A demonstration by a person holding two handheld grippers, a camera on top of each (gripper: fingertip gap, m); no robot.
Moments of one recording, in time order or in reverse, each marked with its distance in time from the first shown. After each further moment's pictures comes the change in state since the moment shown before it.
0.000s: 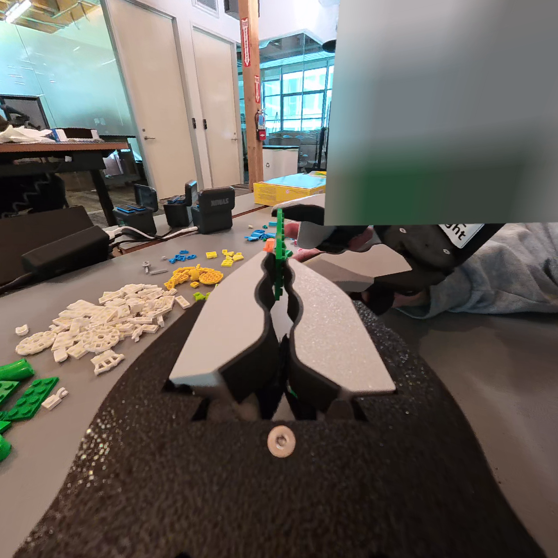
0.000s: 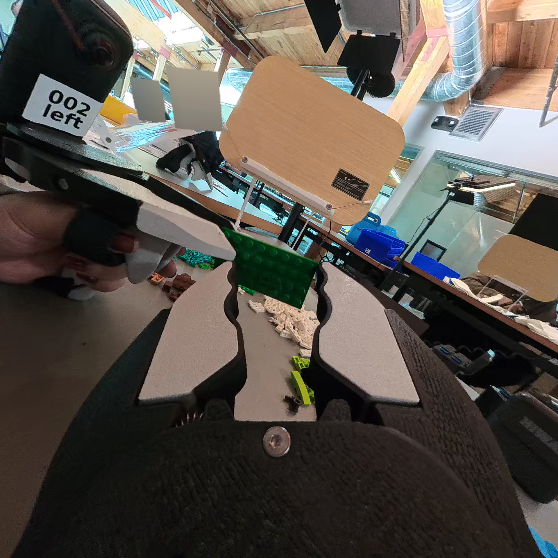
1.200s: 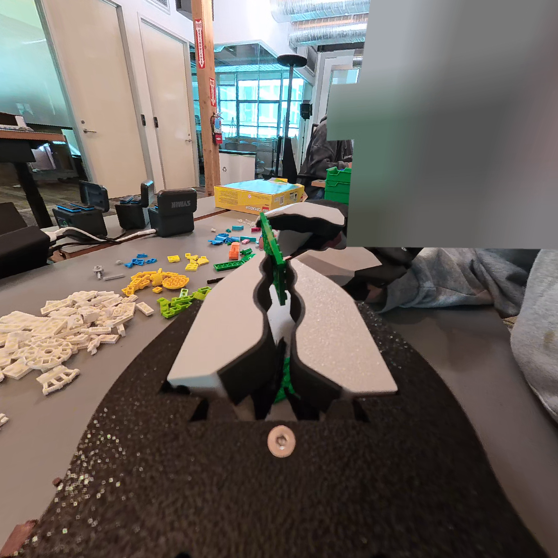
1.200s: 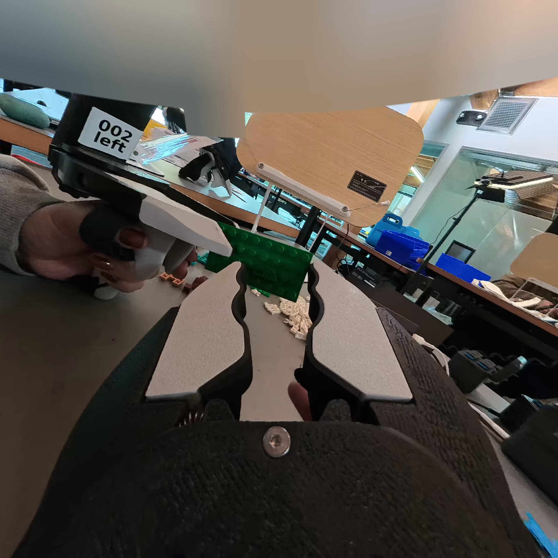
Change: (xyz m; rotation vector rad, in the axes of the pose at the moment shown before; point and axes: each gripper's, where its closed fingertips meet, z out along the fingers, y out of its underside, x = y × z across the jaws) left arm 0.013 -0.003 -0.005 0.023 0.158 -0.078; right arm -0.007 -0.003 -0.005 0.015 -0.065 0.048
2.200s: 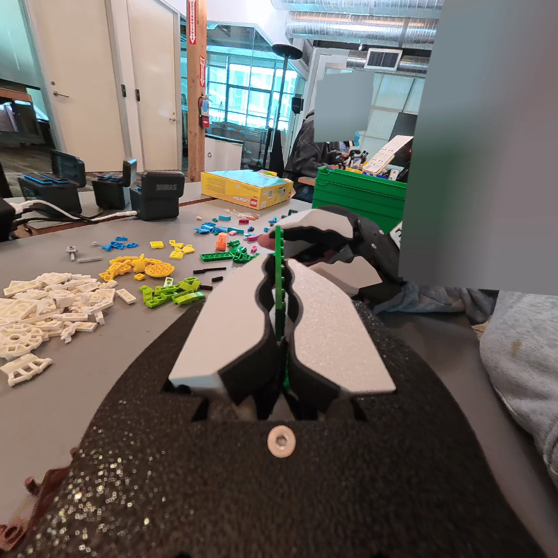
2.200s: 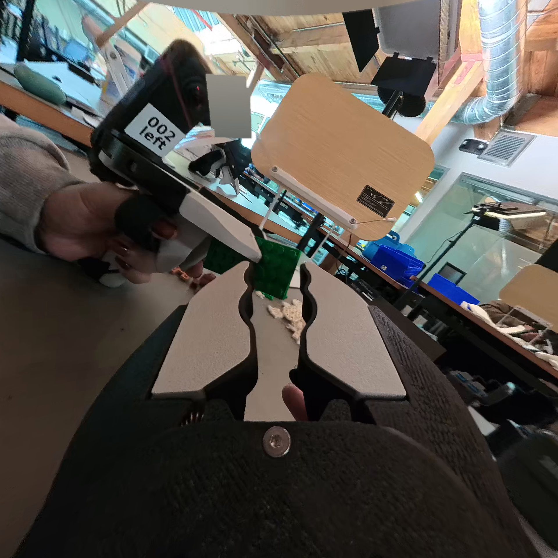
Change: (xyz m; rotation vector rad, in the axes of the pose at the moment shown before) left arm -0.001 0.003 0.001 -0.023 0.041 -0.110; right arm -0.016 -0.004 0.001 0.012 -0.029 -0.105
